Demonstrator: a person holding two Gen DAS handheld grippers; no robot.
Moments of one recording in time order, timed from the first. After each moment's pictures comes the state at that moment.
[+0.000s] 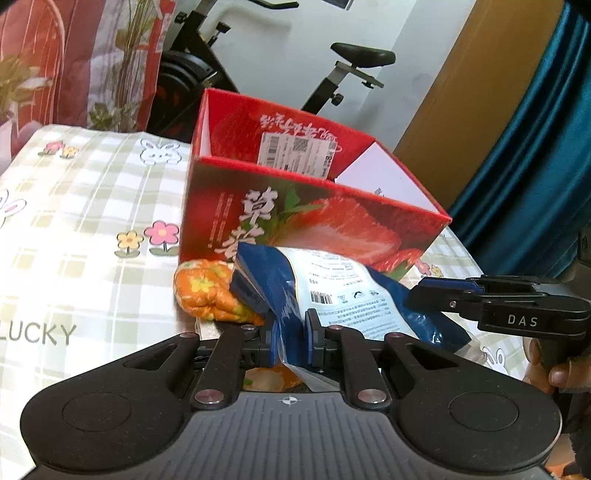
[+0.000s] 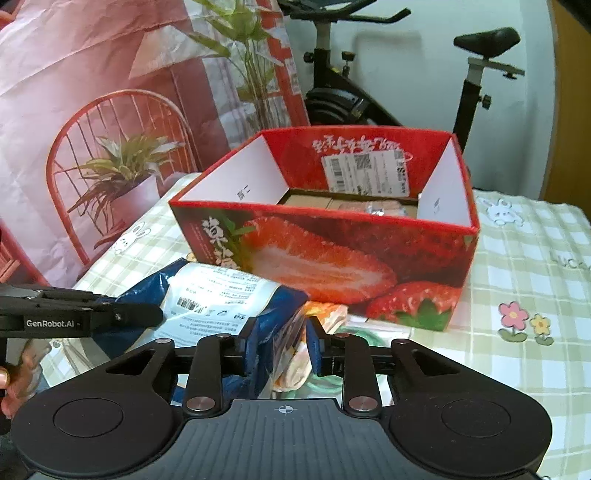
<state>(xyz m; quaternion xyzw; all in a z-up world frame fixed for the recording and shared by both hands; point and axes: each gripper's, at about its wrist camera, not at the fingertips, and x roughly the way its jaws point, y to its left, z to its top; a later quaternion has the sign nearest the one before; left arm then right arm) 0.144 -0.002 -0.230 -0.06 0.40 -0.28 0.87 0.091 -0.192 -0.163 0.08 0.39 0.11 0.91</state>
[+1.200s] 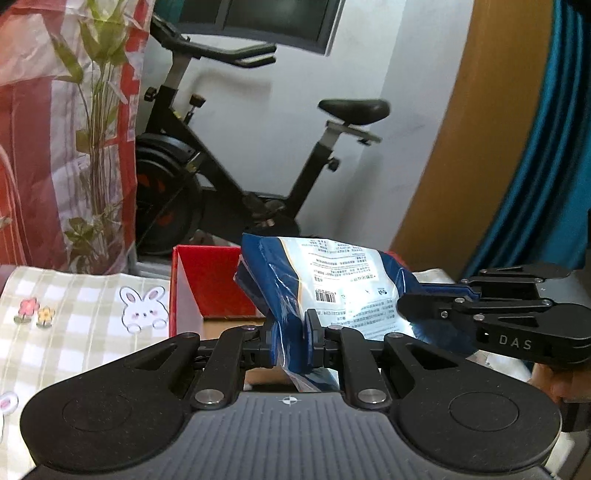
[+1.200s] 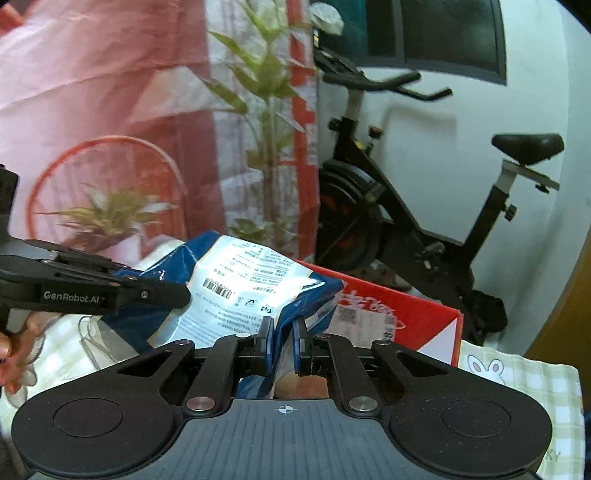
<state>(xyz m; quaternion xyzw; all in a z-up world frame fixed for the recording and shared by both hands) 0.282 -0.068 -0.158 0.00 0.31 -0.27 0.91 0.242 -0.220 -0.087 -0.01 0.31 0.12 0.94</state>
